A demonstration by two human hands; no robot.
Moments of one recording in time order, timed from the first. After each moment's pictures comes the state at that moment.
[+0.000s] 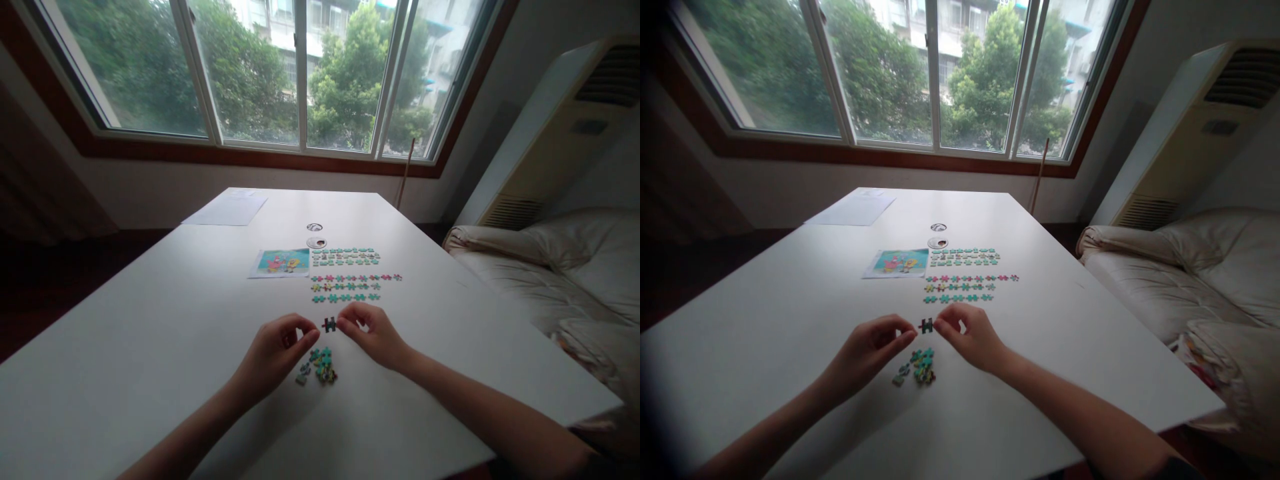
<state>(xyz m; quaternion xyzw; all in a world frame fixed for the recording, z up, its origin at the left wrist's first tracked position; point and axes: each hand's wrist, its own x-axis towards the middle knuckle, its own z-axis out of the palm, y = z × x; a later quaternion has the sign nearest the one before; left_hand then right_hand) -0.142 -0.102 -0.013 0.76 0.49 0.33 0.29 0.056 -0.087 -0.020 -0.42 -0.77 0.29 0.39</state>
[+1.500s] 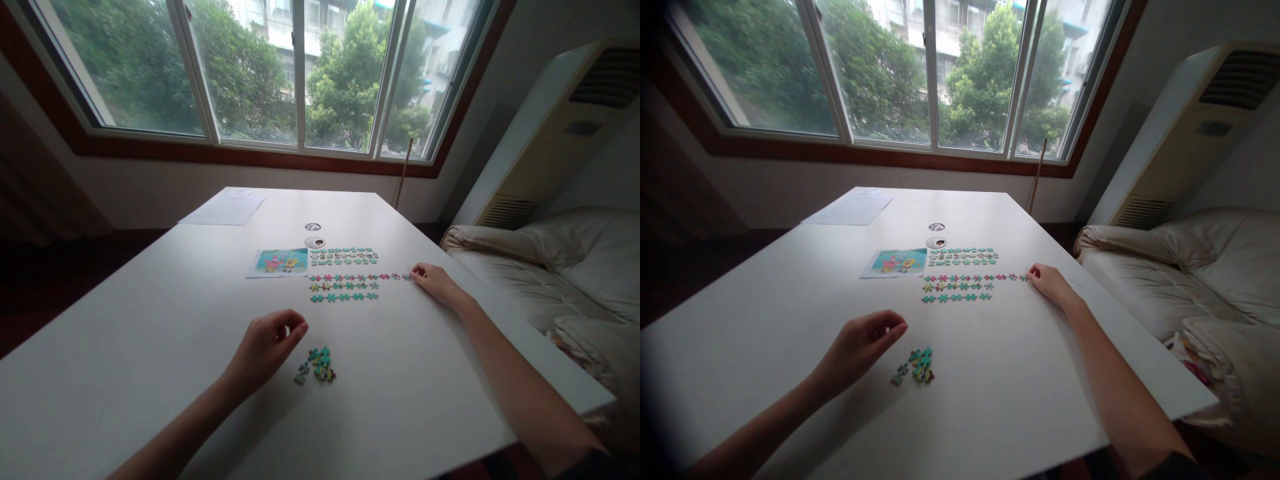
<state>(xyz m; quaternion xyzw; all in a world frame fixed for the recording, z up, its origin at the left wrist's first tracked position) -0.152 -0.097 -0.017 0.77 0.51 0.32 0.22 0.241 0.019 -0.046 -0.68 -0.72 0.04 0.15</state>
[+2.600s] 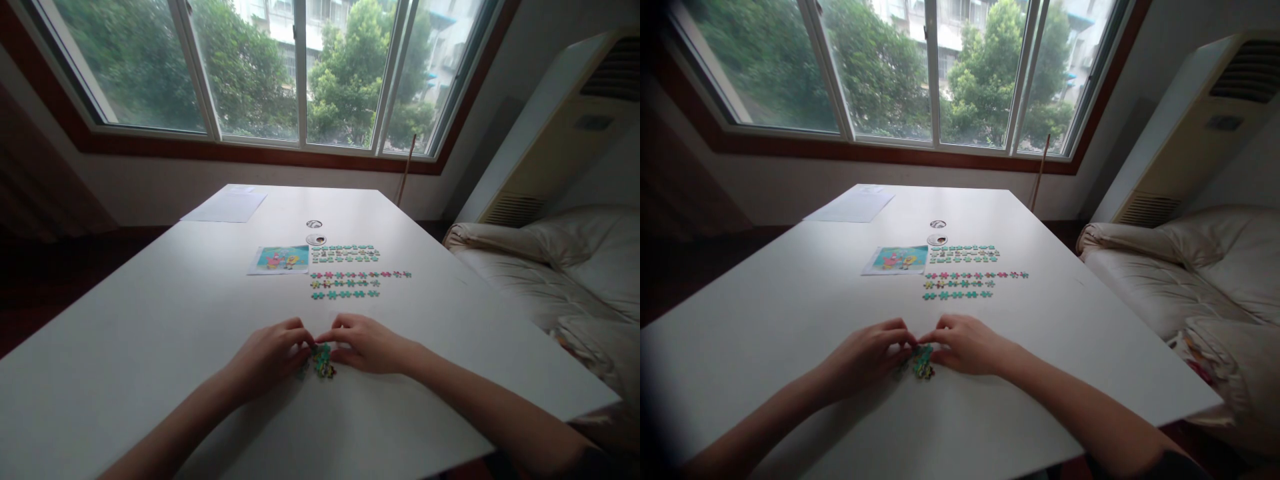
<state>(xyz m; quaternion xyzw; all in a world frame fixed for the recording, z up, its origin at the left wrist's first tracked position) -0.156 -0.098 -0.026 0.88 0.43 0.12 0.16 0.063 -0.089 -0.020 -0.30 -0.93 0.19 0.13</state>
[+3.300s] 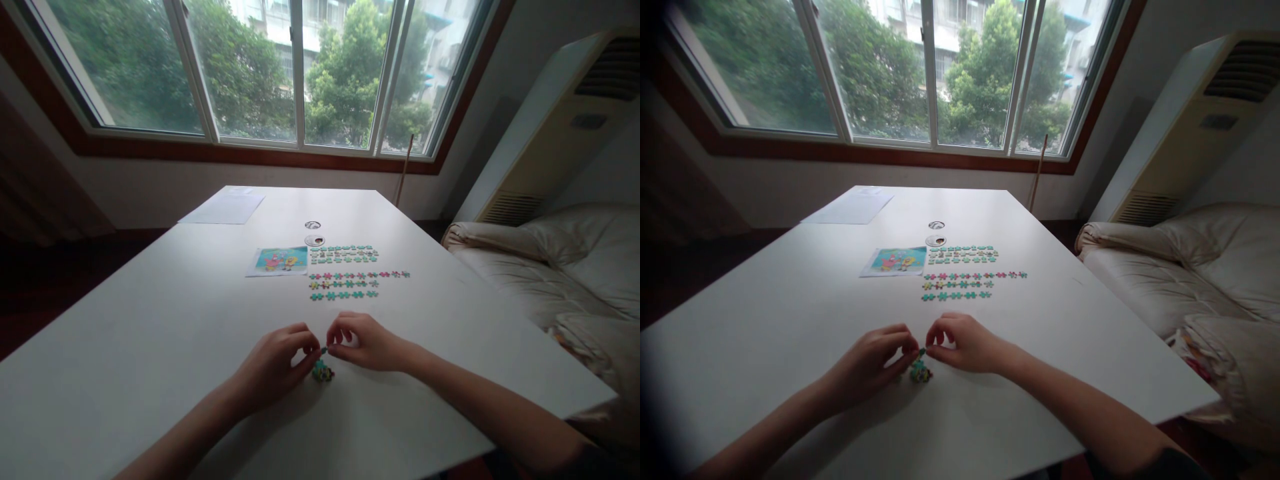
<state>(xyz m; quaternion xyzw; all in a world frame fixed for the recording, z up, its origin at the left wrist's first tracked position) -0.142 -0.106 -0.020 0.86 0.40 0.22 0.22 0.061 -0.089 -0.018 -0.32 -0.87 0.28 0.25</state>
